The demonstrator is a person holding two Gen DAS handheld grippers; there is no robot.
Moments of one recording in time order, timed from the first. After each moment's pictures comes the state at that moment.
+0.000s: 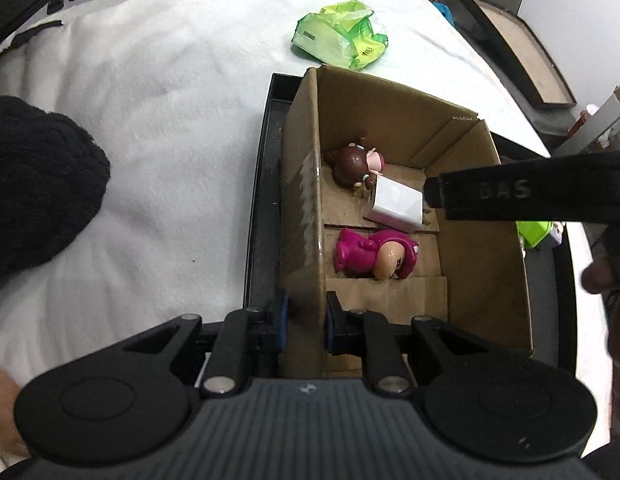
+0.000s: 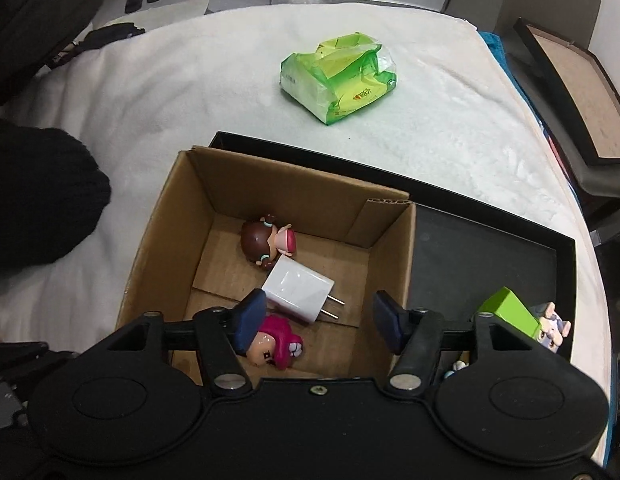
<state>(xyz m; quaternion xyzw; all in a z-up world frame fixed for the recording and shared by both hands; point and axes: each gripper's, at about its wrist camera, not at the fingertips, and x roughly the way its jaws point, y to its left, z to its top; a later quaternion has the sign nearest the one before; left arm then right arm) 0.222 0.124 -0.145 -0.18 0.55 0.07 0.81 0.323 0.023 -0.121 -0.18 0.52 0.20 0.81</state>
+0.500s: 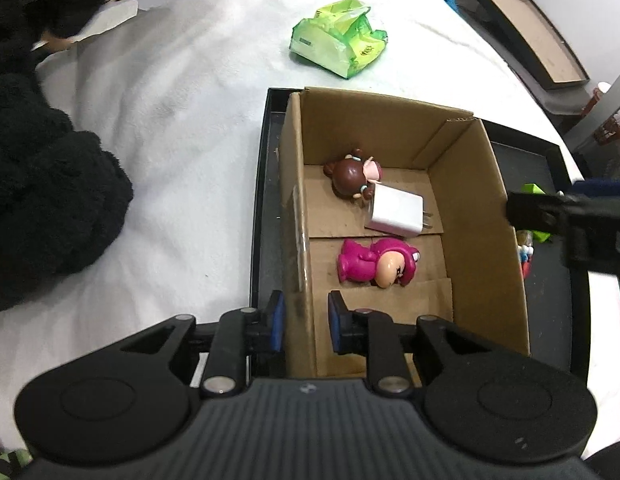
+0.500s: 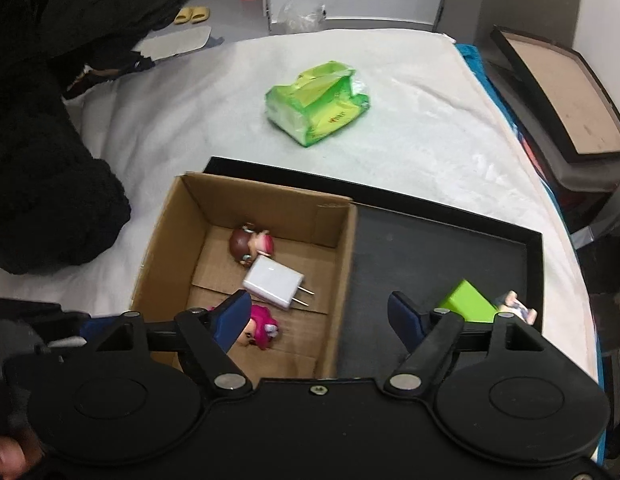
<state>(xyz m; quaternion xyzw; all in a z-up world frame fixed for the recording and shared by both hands) 0.243 0.111 -0.123 -0.13 0.58 0.09 0.80 0.317 -0.036 -0.081 -0.15 0.51 0.22 0.82</state>
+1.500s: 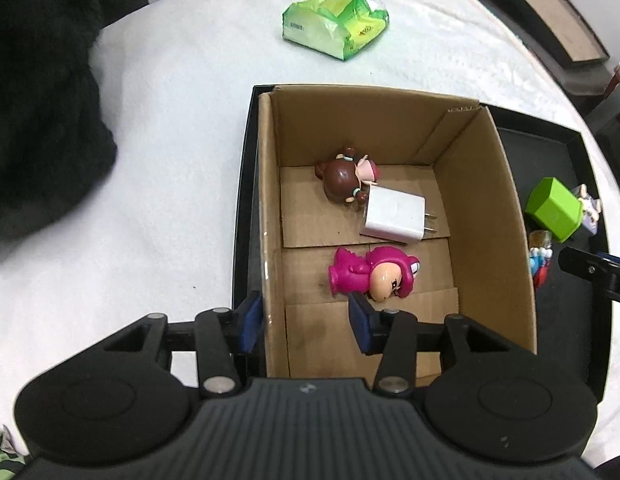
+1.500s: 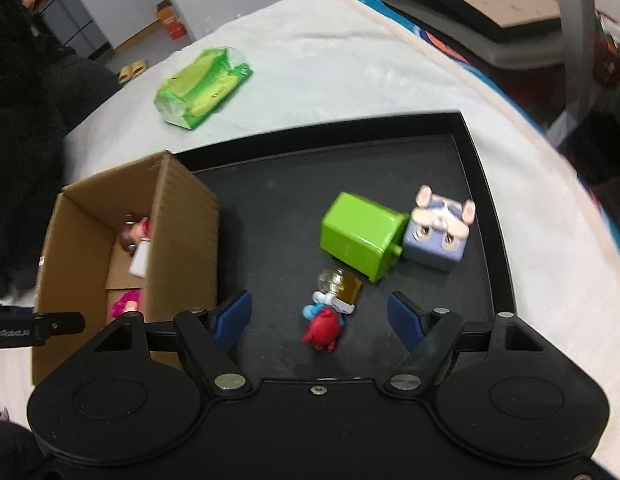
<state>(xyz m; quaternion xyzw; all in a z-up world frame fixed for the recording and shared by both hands) 0.278 0.091 -0.139 -0.09 0.60 0.11 0.79 0.345 -0.171 -0.156 0.02 0.53 0.16 0.83</state>
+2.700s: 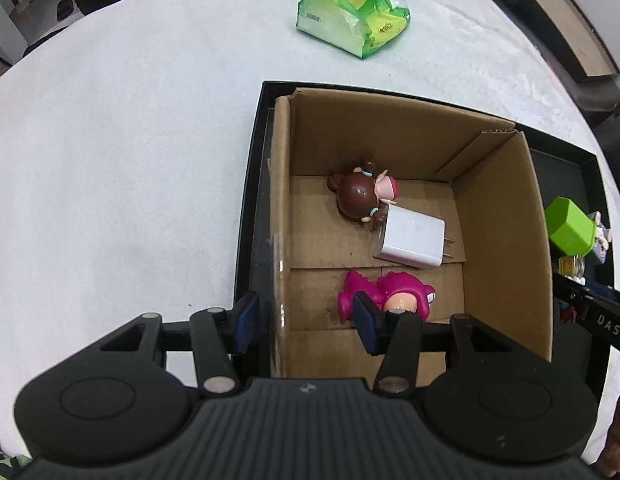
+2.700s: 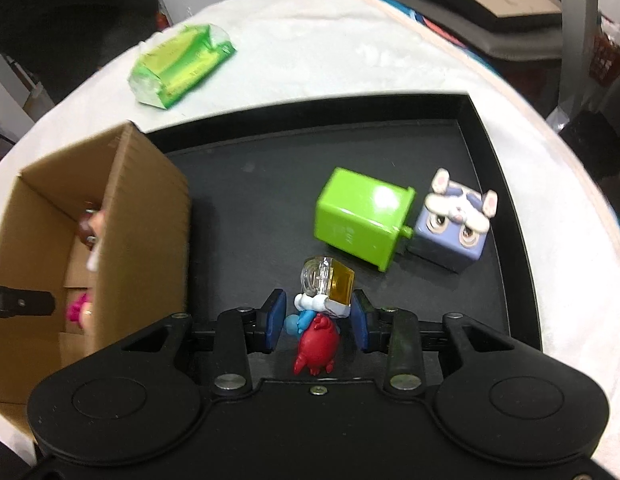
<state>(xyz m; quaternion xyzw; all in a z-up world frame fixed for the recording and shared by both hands) 0.292 0.120 -0.155 -0.13 0.61 0.10 0.78 0.335 -0.146 -0.182 -0.02 0.53 0.14 0.84</state>
